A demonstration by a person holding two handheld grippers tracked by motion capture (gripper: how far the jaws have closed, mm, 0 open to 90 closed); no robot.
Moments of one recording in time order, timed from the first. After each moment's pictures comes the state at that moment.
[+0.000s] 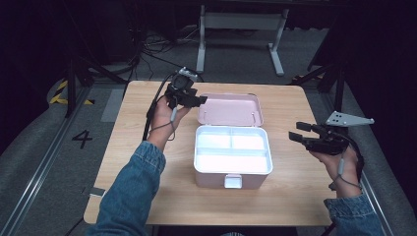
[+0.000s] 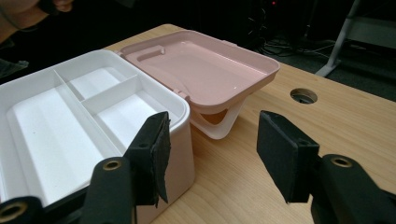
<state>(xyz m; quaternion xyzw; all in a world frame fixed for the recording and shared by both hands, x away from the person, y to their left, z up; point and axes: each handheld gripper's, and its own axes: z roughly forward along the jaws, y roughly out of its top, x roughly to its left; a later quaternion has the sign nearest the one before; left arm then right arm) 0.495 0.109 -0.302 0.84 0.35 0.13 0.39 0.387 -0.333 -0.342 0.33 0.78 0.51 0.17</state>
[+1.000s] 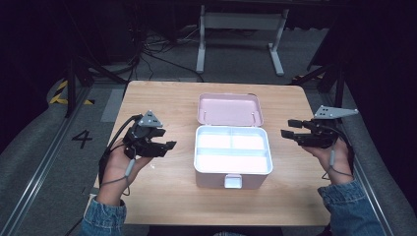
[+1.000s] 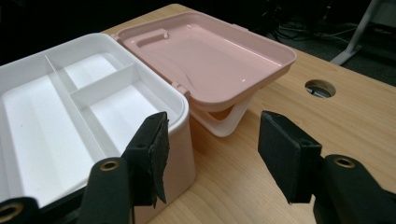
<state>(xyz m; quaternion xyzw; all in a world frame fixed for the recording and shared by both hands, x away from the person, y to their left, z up) 0.362 0.182 -0.319 0.87 0.33 0.14 0.33 0.412 -0.320 -0.348 0.32 0.80 0.48 0.14</state>
